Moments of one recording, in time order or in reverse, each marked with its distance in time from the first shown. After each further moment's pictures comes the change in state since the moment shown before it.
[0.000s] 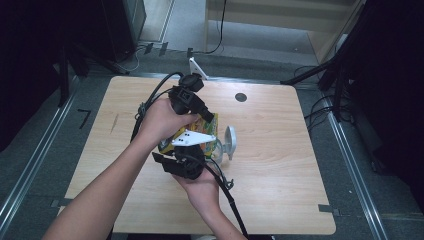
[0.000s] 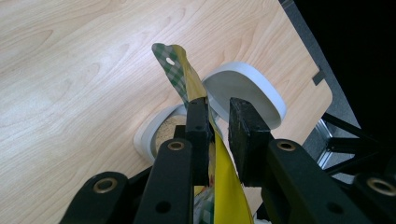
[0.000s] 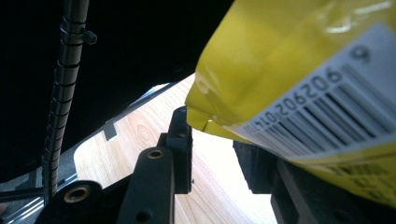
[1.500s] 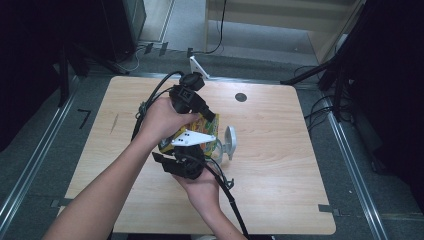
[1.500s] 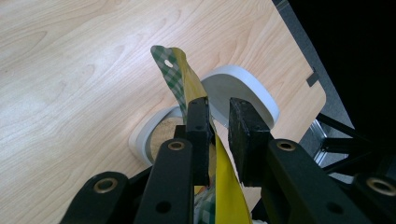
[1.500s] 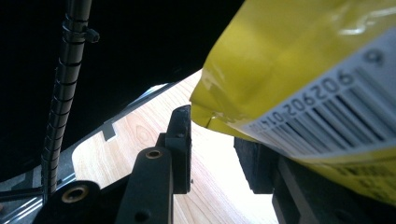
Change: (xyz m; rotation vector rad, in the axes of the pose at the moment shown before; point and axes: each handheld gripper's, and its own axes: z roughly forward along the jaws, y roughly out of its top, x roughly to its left) left arm -0.001 0.002 -0.001 0.003 -0.020 -0.005; right arm 0.001 0.001 -0.001 -0.004 -0.008 -0.011
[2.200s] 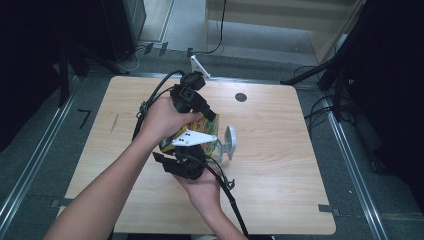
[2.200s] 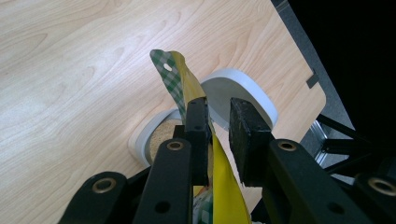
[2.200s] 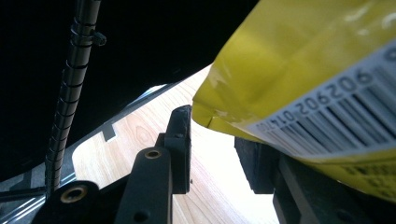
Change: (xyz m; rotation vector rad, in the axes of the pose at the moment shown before) left arm -0.003 0.002 0.000 -0.003 0.005 0.001; right arm 0.001 0.002 -0.003 -0.006 -0.004 -0.003
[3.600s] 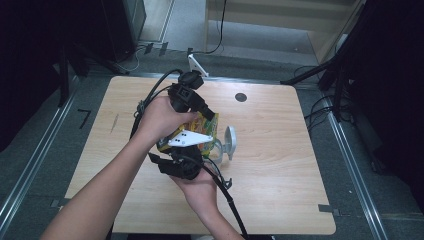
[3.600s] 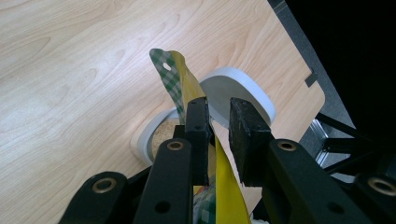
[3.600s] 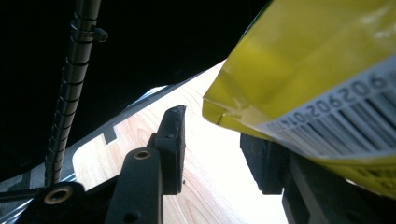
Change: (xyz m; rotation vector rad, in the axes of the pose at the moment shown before) left arm 0.001 -0.003 -0.006 -0.011 -0.002 0.014; right arm 0.005 0.001 0.006 -0.003 0.001 -0.008
